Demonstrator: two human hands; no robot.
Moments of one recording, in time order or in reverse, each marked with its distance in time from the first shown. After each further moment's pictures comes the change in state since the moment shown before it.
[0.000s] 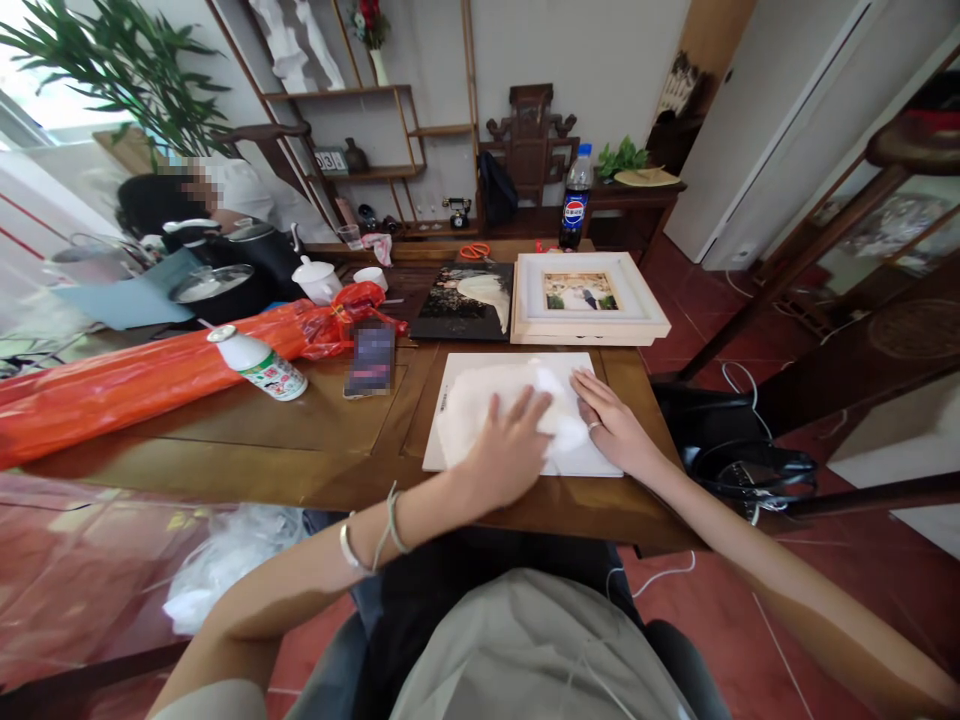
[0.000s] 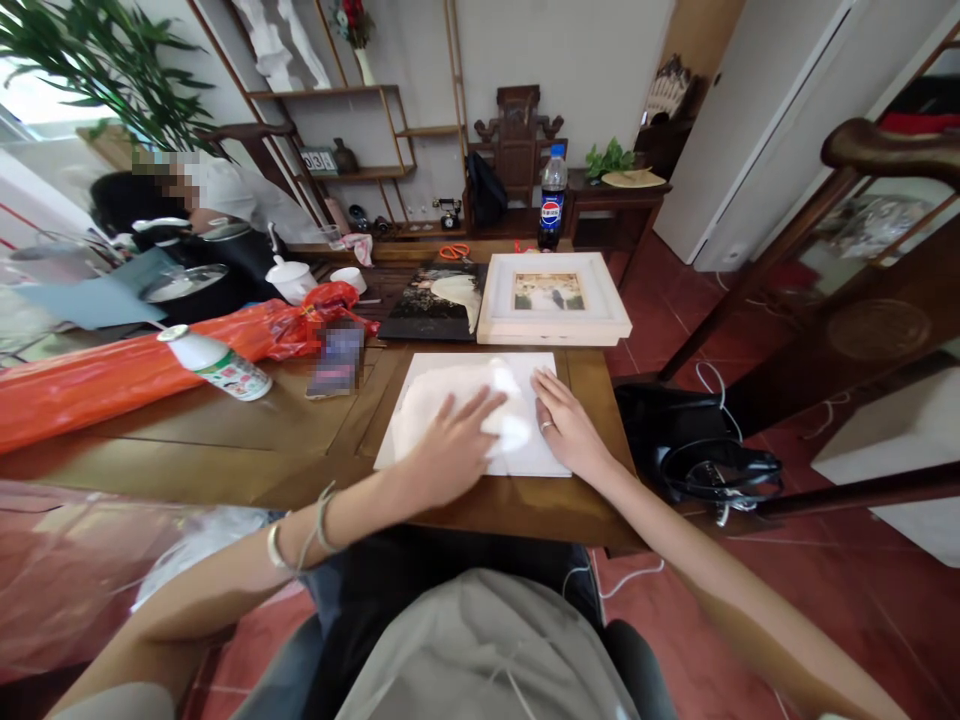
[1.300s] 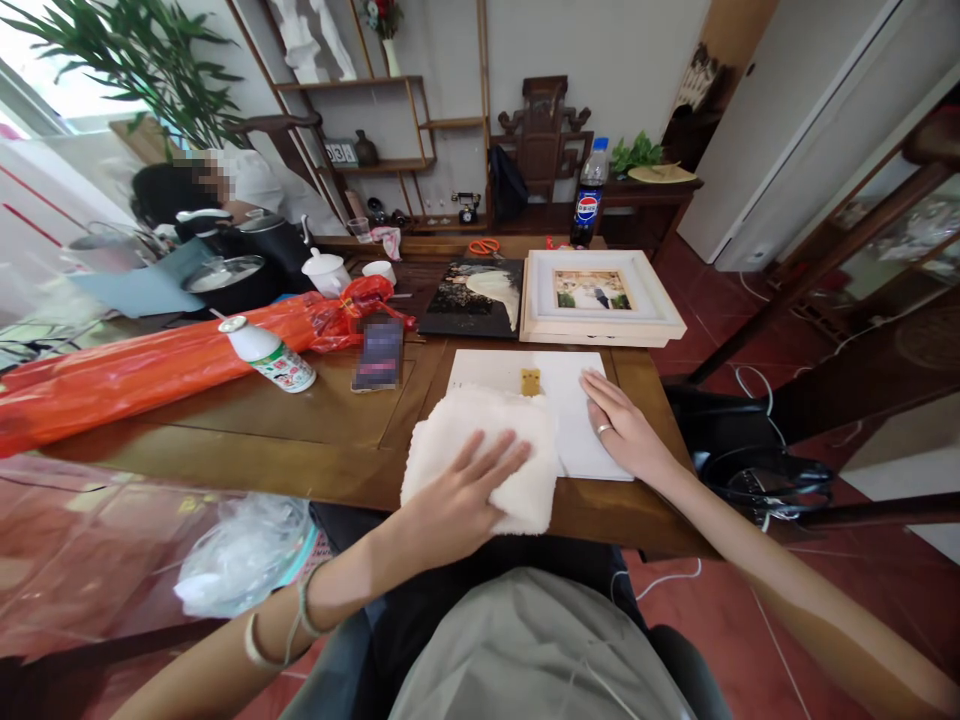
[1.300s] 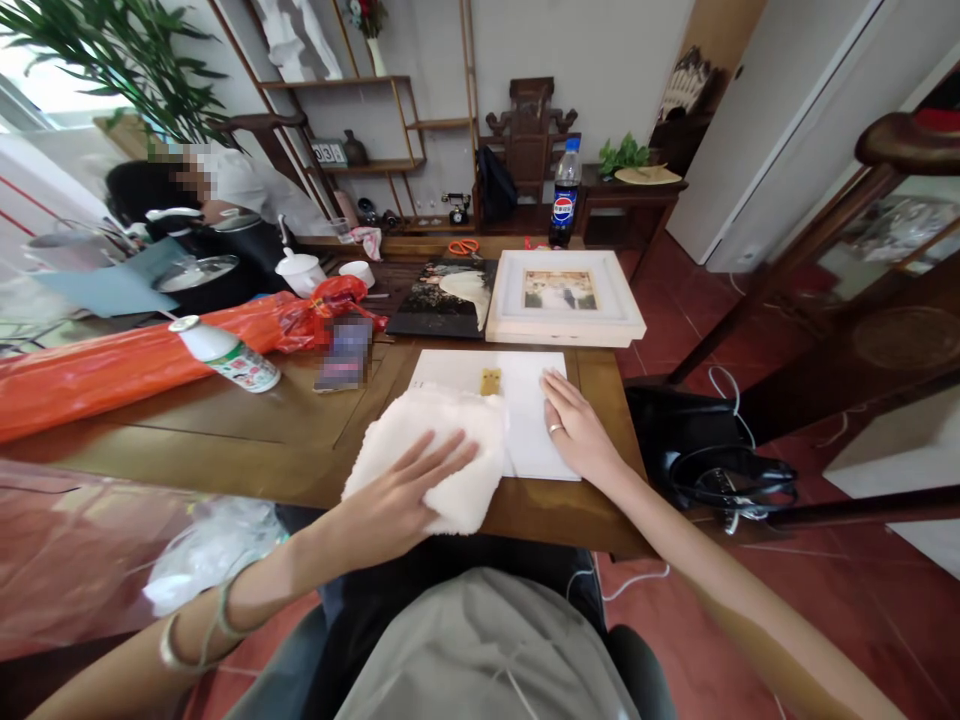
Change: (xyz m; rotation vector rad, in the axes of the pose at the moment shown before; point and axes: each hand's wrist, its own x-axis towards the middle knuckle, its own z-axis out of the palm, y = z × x) left_hand -0.079 -0.015 0.012 -0.118 0.139 0.226; right_hand 0.000 -0.003 -0.002 -0.034 -0.010 0.030
